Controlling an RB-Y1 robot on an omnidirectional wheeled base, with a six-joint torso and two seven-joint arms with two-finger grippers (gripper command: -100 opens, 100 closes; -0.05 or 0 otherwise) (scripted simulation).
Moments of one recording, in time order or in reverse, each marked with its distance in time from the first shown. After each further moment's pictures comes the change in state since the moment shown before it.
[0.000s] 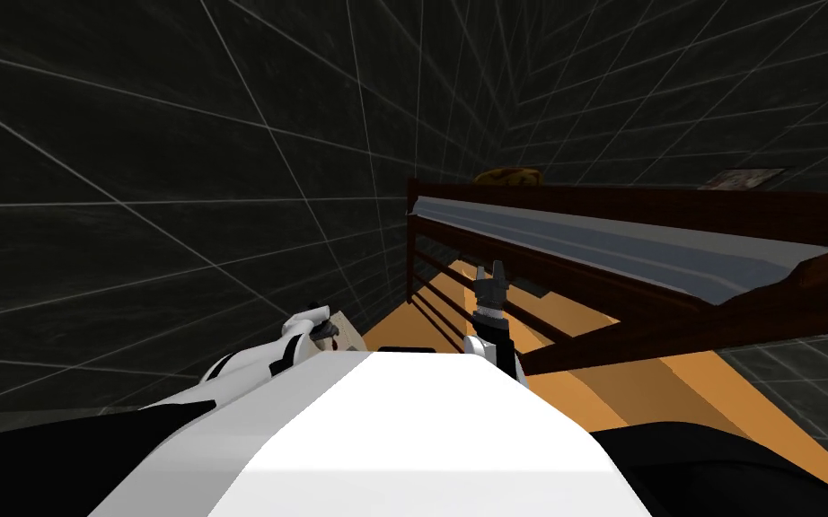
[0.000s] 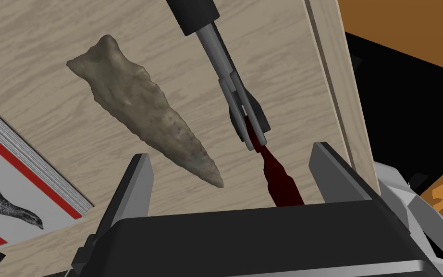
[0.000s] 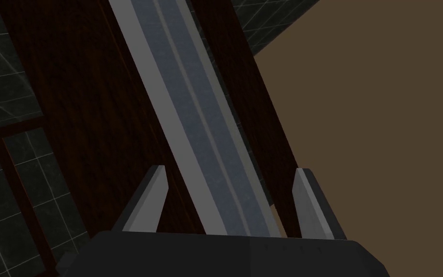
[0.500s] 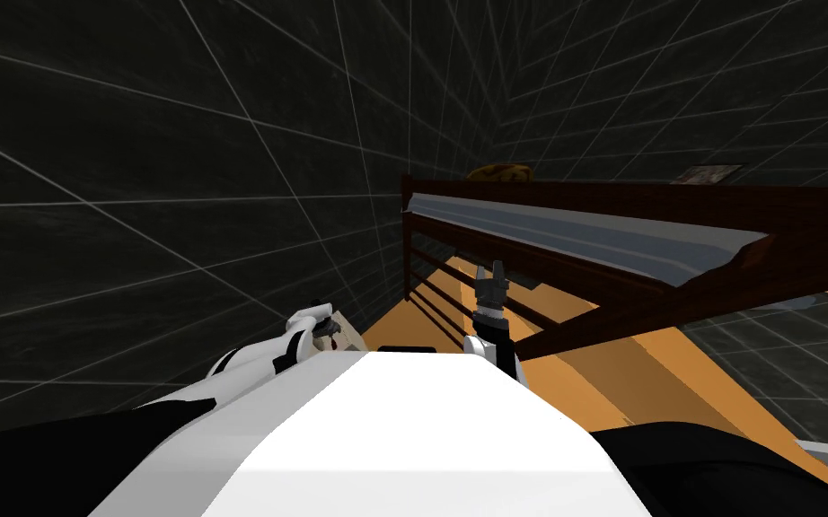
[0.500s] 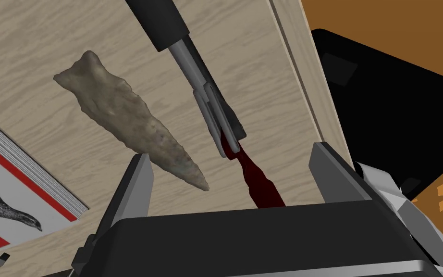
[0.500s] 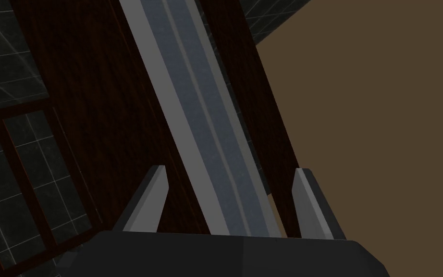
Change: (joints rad) left arm -0.035 -0.007 0.005 0.014 -0.031 0.009 0.043; right arm 0.000 0.000 0.000 0.000 0.000 0.000 0.000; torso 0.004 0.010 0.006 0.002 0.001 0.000
